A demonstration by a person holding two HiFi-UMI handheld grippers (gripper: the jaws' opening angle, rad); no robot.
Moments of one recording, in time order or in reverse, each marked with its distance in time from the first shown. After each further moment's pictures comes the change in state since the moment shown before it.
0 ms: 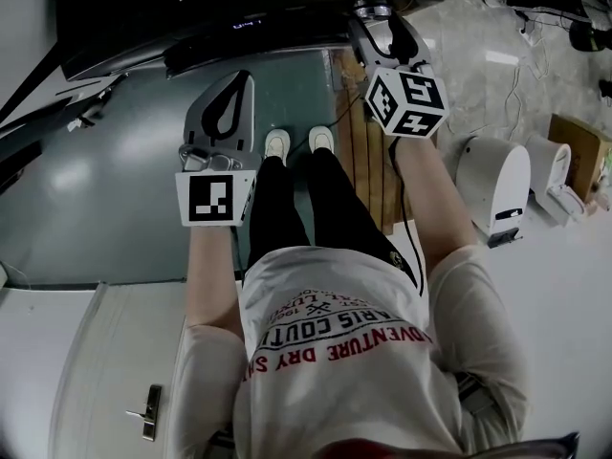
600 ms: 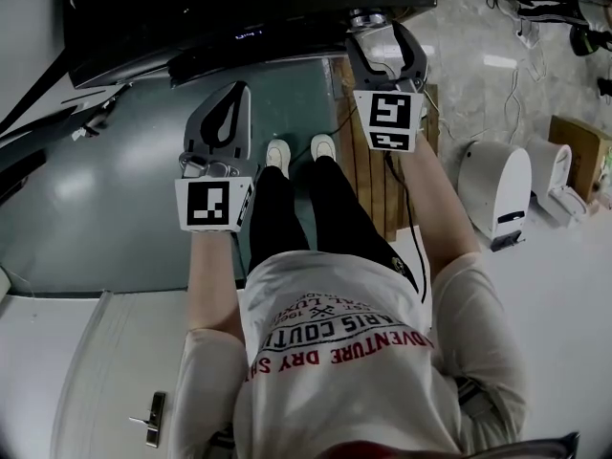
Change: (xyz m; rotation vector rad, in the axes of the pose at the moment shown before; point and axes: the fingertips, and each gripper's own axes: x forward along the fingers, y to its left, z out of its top) left arm -0.006 0.006 0.000 0.009 -0.011 -0.012; right arm -0.011 0.011 0.002 -0.468 0.022 -0.089
